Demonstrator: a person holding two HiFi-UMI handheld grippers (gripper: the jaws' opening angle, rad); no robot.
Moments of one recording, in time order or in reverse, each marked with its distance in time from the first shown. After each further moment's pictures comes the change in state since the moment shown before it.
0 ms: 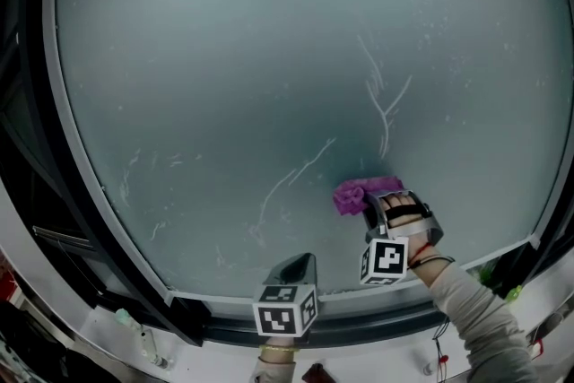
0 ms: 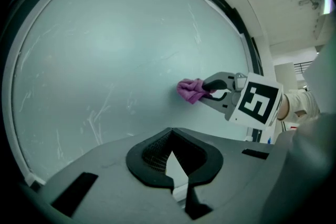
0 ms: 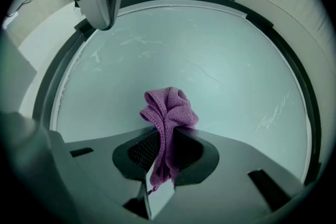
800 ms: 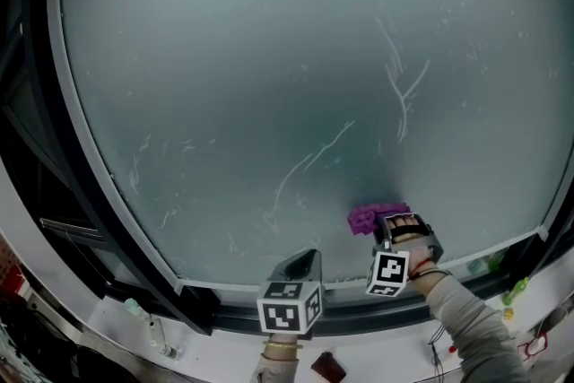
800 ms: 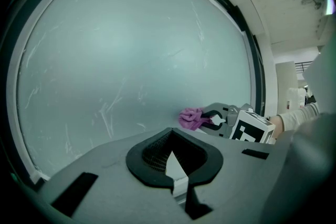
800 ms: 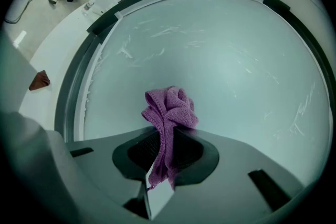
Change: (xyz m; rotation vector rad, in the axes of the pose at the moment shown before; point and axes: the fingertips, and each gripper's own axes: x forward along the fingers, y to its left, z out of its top) left arm -0.019 0.018 -0.018 -0.005 0.038 0.006; right arm 0.006 0.110 0.007 0.031 0.056 0.188
